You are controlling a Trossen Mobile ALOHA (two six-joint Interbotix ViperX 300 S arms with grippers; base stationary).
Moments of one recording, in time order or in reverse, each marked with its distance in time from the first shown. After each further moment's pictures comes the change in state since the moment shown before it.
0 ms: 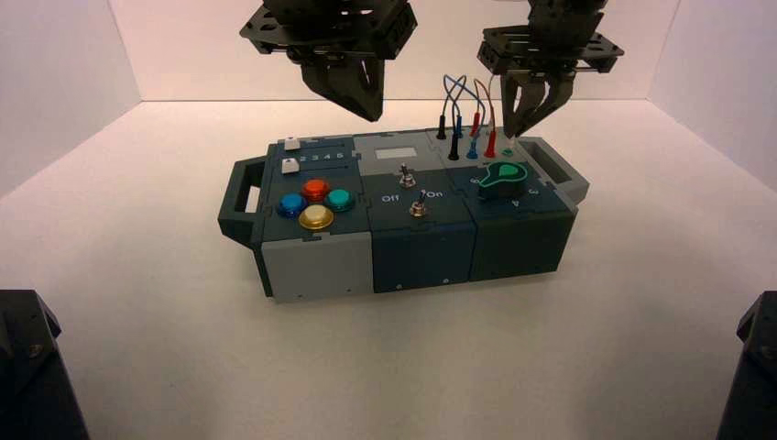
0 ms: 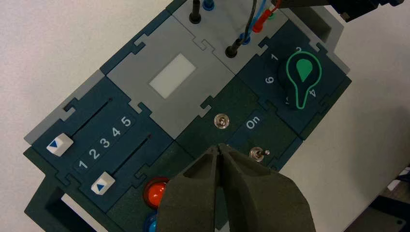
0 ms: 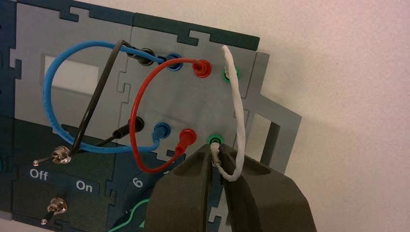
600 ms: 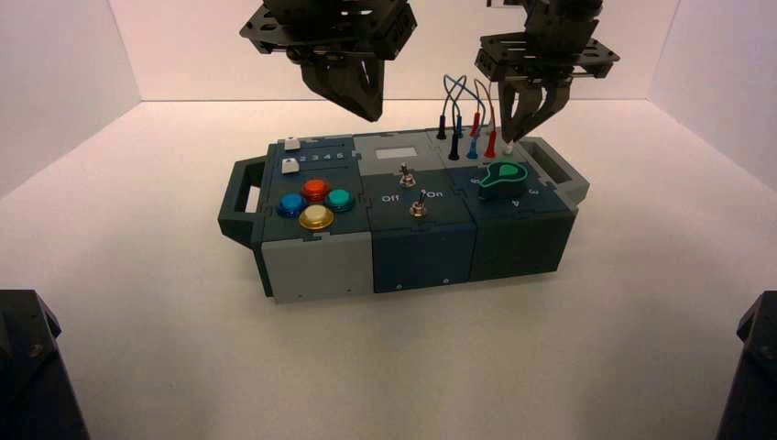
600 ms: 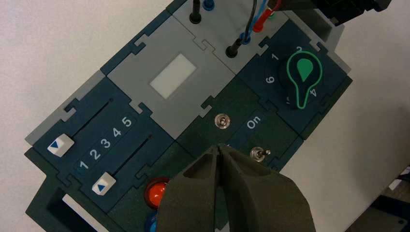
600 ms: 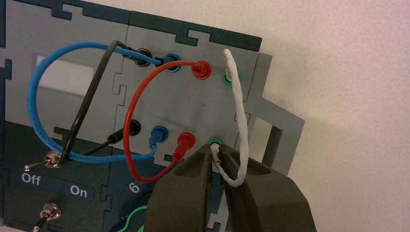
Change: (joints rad) left arm -0.002 0.000 0.000 0.003 0.000 0.002; right arm 0.002 0.026 -0.005 -0.006 -0.012 0.000
